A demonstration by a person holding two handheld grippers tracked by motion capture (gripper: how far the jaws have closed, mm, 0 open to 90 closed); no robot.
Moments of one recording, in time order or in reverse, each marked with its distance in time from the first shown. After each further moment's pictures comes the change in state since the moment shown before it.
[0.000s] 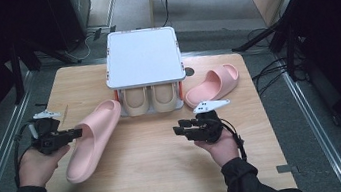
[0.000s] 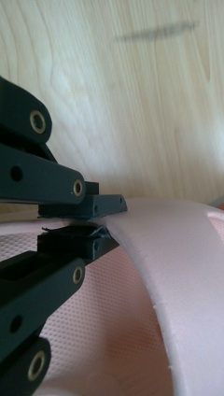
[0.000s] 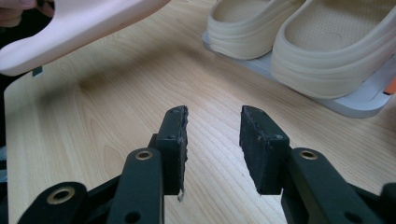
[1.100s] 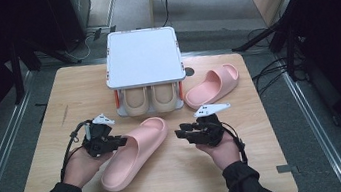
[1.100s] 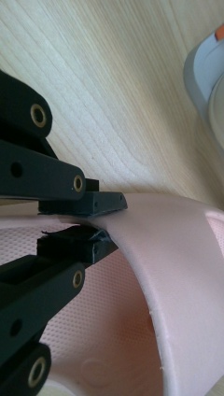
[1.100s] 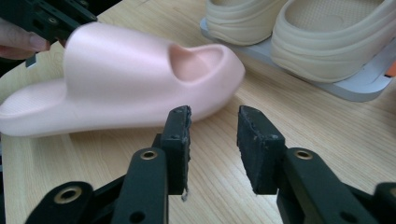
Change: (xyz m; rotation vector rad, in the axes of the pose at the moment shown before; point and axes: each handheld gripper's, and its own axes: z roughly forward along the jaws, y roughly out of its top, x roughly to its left) left arm -0.086 0.006 0.070 0.120 -0.150 0.222; right arm 0.002 -0.010 -0.001 0.021 -0.015 0.003
